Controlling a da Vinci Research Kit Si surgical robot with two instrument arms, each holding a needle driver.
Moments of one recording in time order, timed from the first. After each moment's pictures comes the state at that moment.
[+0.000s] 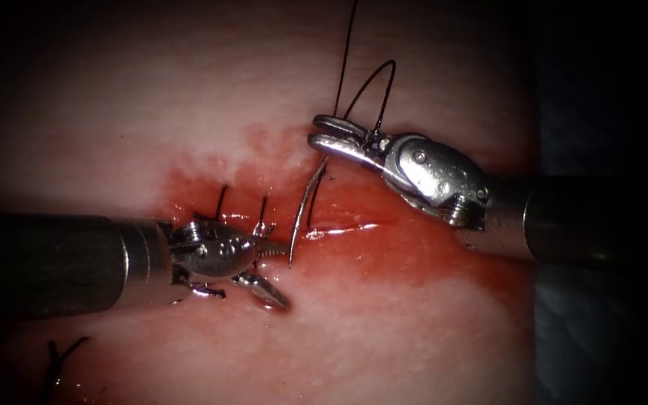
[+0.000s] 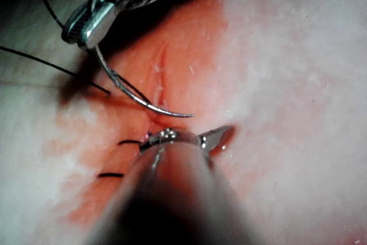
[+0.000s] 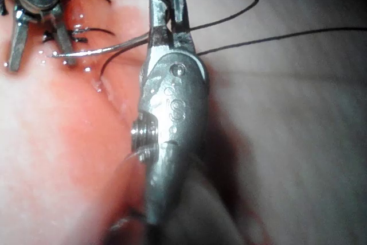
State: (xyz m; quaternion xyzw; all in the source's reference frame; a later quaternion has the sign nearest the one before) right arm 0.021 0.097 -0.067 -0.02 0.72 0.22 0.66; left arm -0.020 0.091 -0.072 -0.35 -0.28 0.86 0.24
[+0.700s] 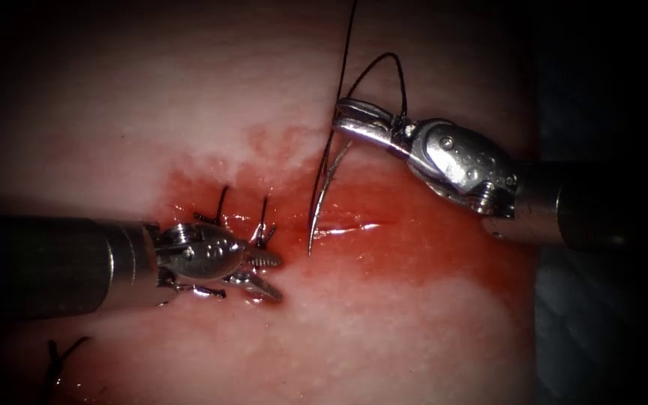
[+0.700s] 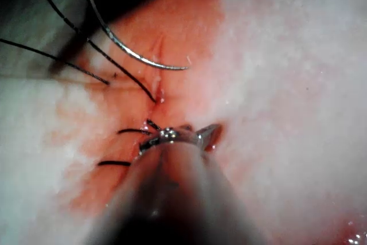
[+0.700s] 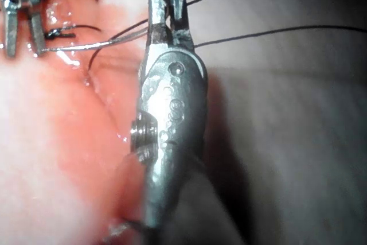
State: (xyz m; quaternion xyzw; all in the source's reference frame) right arm 0.017 0.100 -0.070 -0.02 0.72 0.23 0.65; left arm -0.020 0.091 -0.073 -0.35 -0.28 0.86 0.24
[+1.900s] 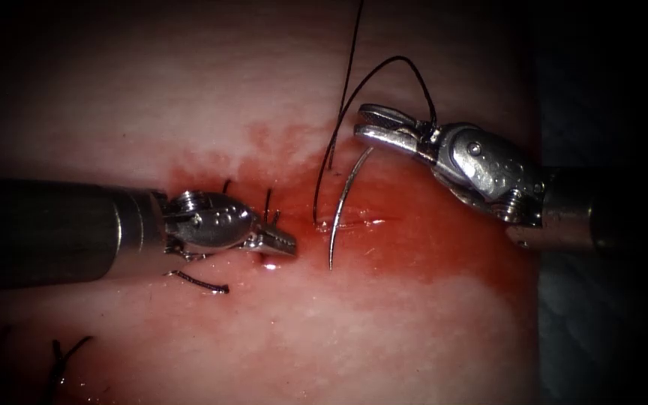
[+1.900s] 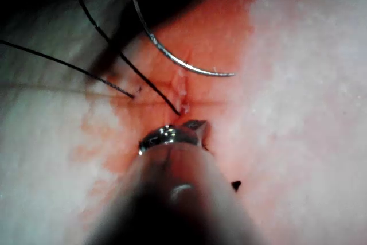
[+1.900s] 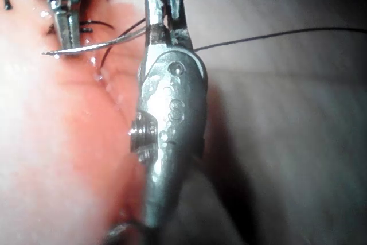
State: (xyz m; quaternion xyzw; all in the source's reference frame) right arm 0.016 0.099 -0.072 -0.01 0.72 0.22 0.65; left arm -0.022 0.096 -0.073 -0.38 -0.24 0.86 0.26
